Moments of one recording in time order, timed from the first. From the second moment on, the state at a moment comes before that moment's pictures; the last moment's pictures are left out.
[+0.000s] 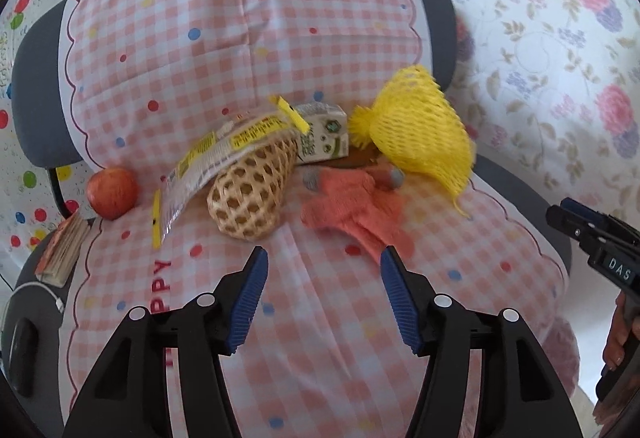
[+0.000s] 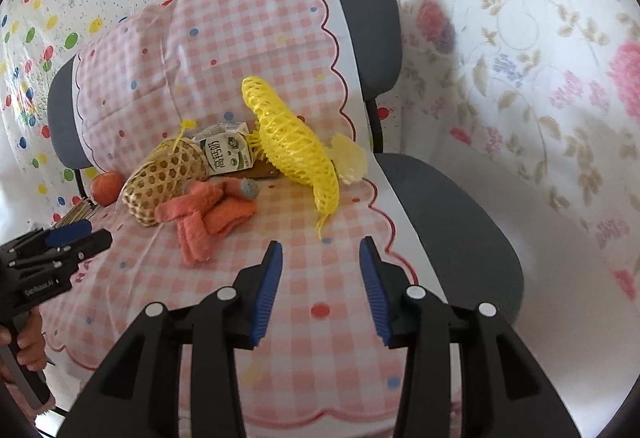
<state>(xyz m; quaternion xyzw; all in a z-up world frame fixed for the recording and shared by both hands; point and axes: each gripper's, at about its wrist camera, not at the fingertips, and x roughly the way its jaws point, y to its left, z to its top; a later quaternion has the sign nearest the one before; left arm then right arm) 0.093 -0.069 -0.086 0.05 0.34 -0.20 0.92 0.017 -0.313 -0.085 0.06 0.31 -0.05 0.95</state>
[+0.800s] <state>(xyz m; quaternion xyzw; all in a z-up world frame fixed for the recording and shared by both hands) 0.153 0.010 -0.087 0.04 0.34 -0.12 0.93 0.162 -0.283 -0.085 -0.06 0.33 -0.05 0.94</state>
